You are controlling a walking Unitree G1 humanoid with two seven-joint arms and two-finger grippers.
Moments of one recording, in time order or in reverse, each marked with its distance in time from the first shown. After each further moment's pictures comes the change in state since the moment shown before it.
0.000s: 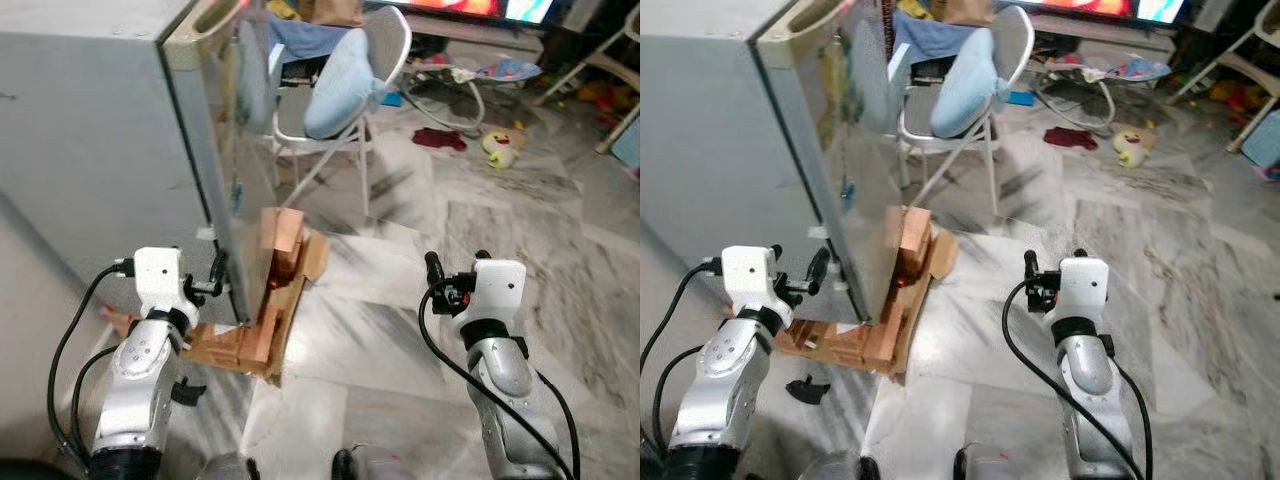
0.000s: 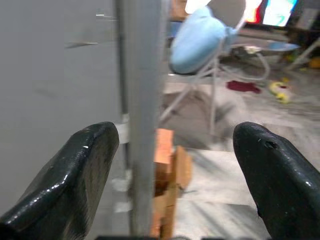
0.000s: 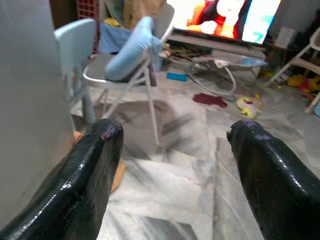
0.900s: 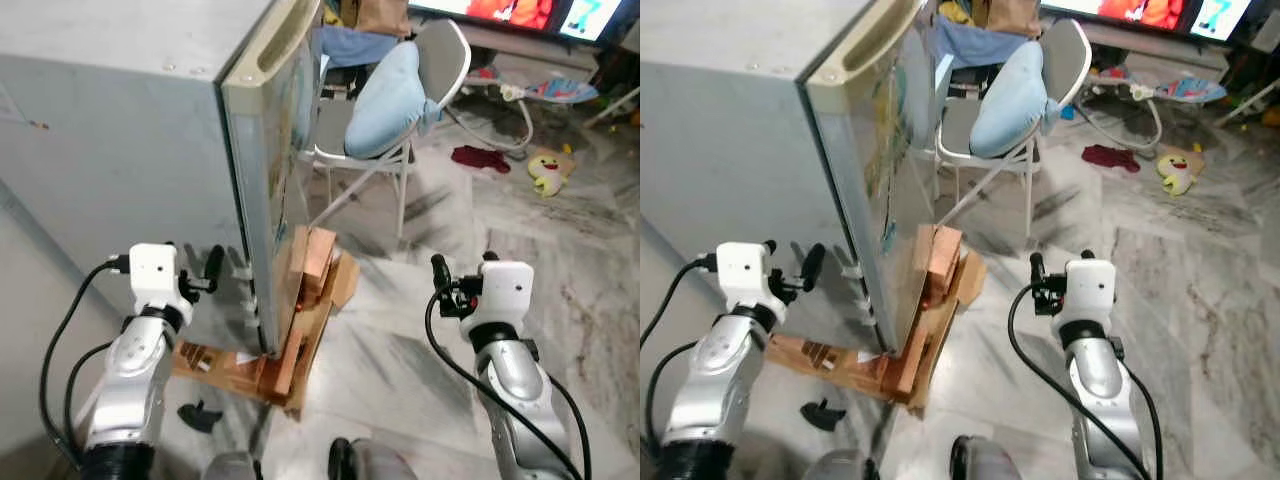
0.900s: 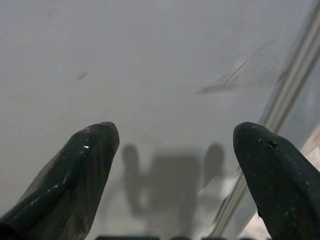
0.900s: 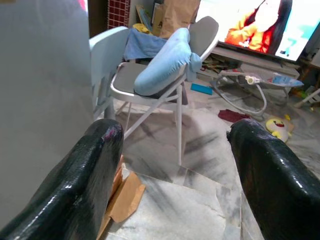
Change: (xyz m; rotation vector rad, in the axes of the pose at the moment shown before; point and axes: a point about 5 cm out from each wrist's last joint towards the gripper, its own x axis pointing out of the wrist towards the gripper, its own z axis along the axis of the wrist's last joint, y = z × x) left arm -0.005 0.021 0.001 0.066 0.015 0.050; right arm -0.003 -0.002 0.004 -0.023 -0.003 0.018
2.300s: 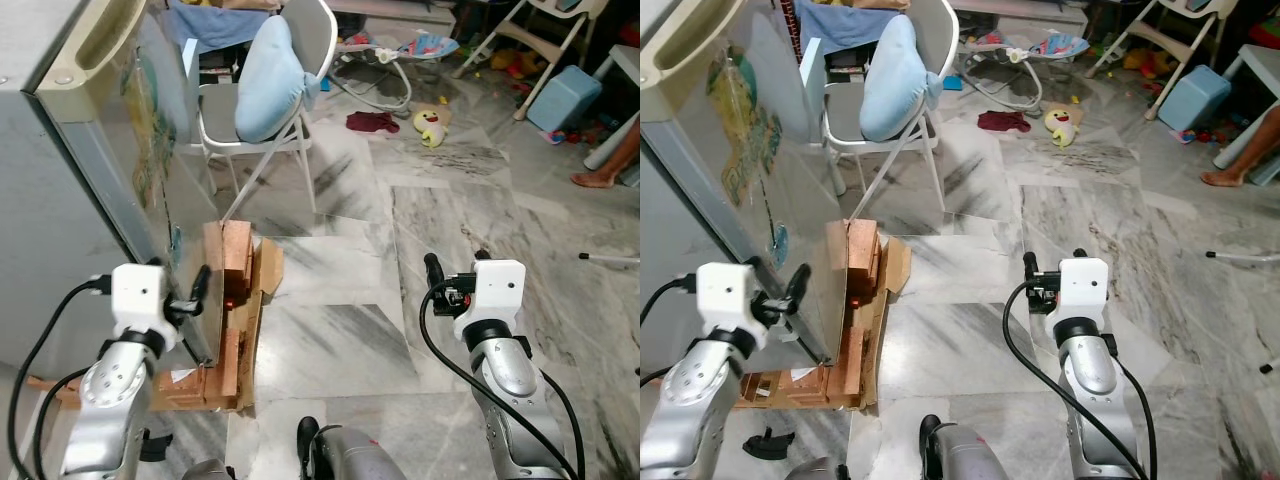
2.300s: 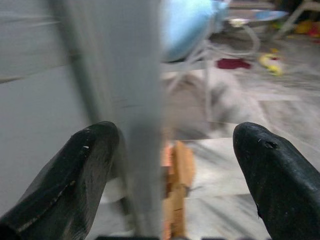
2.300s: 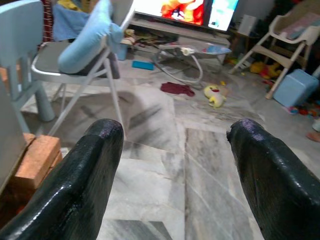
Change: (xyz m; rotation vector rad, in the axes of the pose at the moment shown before) left arm -0.032 0.008 -0.007 0.028 0.034 0.030; right arm 0.002 0.001 0.000 -0.008 0.012 0.018
